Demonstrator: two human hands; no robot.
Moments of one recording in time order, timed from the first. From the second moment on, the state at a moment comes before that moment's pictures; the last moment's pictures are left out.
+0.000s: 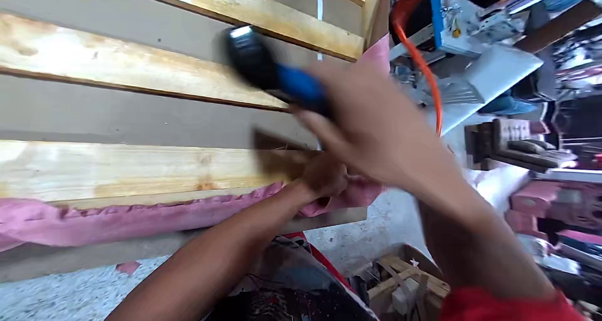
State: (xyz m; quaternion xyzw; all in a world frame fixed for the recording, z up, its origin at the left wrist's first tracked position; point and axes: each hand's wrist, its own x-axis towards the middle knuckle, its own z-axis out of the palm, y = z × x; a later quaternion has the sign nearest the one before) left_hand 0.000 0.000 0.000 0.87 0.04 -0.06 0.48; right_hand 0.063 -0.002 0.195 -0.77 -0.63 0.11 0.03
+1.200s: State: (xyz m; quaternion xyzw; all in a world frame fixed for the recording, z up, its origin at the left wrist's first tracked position) left_hand -0.099 0.033 0.034 0.93 0.00 0.02 0.37; right_hand 0.094 -0.160 0.119 -0.87 -0.49 0.01 0.09
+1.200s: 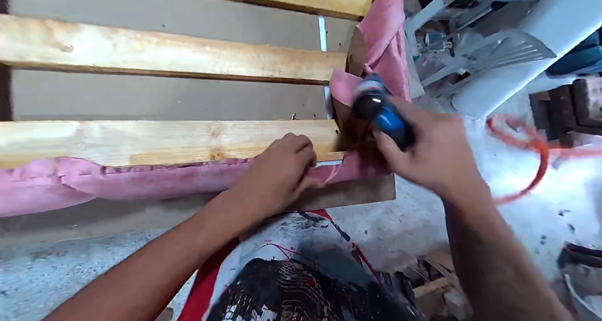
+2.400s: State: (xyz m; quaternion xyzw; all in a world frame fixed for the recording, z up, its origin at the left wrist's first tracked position) left_hand -0.043 -0.043 0.024 0.90 0.37 0.06 0.23; right_hand 0.123 -0.126 0.016 -0.77 -0.56 0.14 0.27
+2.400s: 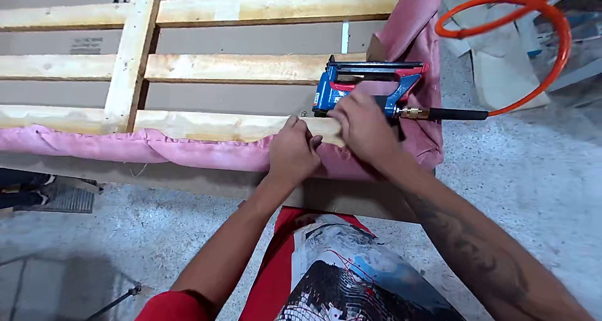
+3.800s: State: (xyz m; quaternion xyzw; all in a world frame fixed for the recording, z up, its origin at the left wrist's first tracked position) left_hand -0.022 0.059 0.030 0.84 0.11 -0.29 0.45; right_hand -0.082 -0.173 0.088 -0.94 -0.03 0.08 0.32
